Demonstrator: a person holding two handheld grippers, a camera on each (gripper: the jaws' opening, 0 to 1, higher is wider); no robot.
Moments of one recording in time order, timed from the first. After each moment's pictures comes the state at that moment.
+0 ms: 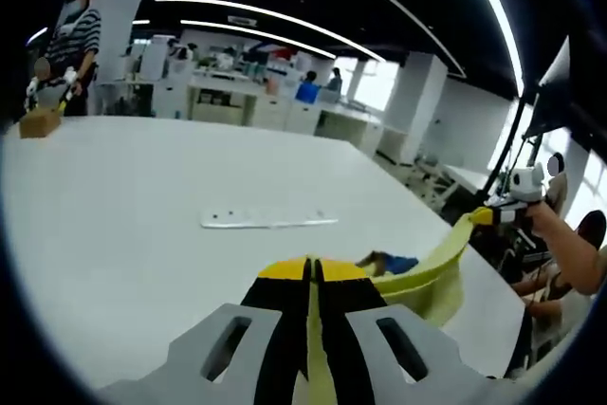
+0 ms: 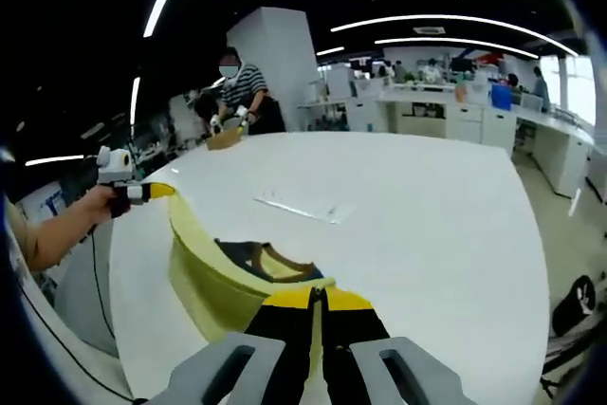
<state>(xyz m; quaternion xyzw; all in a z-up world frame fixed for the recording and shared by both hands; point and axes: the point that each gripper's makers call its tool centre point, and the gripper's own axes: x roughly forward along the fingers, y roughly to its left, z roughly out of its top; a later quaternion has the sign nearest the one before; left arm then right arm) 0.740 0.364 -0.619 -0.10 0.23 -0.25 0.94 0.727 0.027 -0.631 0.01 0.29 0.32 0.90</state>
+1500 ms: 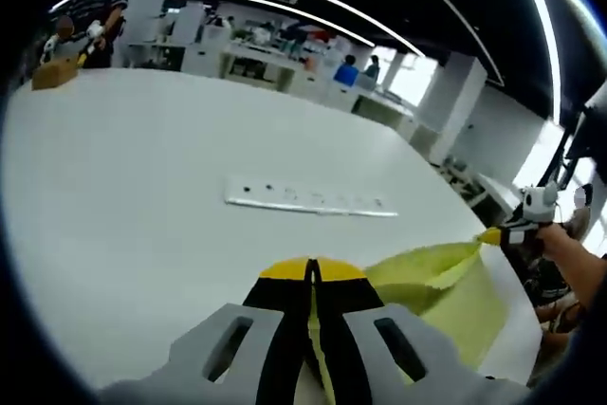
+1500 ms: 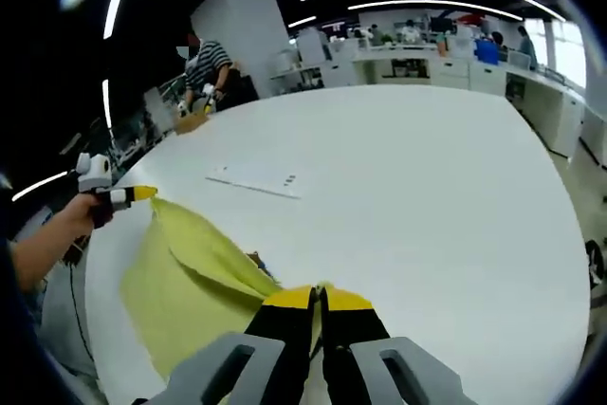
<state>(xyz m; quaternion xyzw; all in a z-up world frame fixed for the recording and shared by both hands) 0.820 0.386 -0.708 -0.14 0.28 -0.17 0.93 0.819 0.035 -0.731 0.03 0.37 0.27 0.89</state>
